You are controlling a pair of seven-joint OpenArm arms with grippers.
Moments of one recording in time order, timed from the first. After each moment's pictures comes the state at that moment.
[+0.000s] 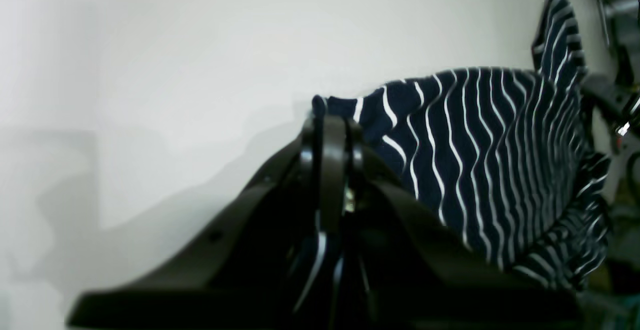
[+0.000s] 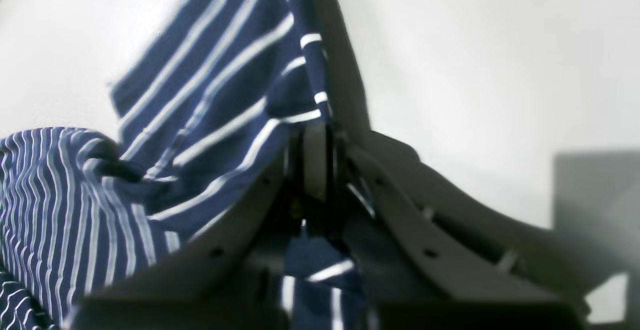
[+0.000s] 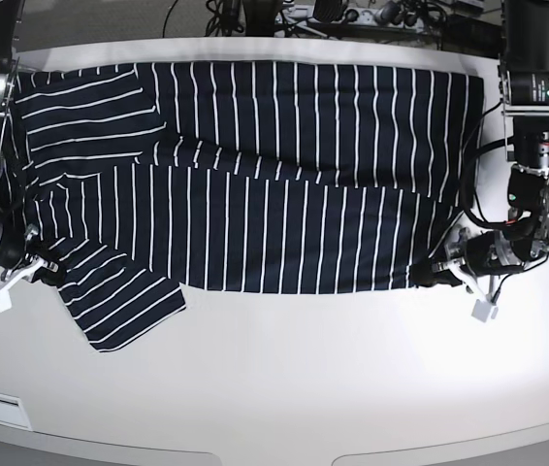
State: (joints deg) left arm -27.9 -28.4 5.2 45.5 -60.2 -34.8 55.9; right arm 26.0 32.9 4.1 41.4 52.8 39.9 -45.2
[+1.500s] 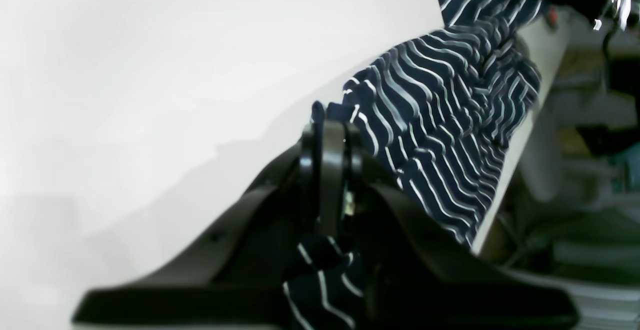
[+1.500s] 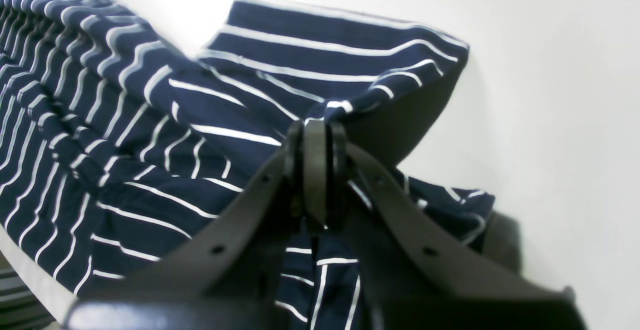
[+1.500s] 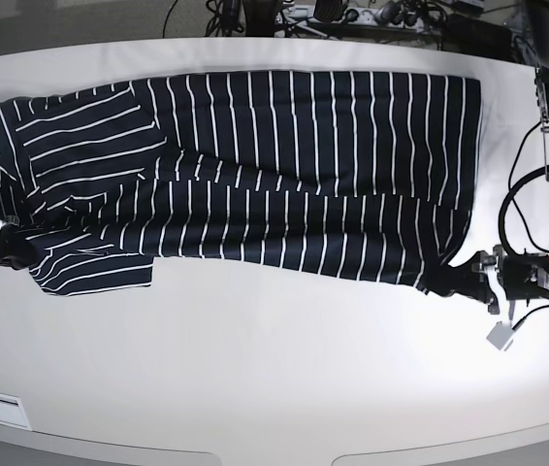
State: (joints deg) left arm -31.7 -37.3 8.6 59.2 -84.4 -41.3 81.6; right arm 10.5 48.8 3.7 73.3 66.4 40.1 -59.2
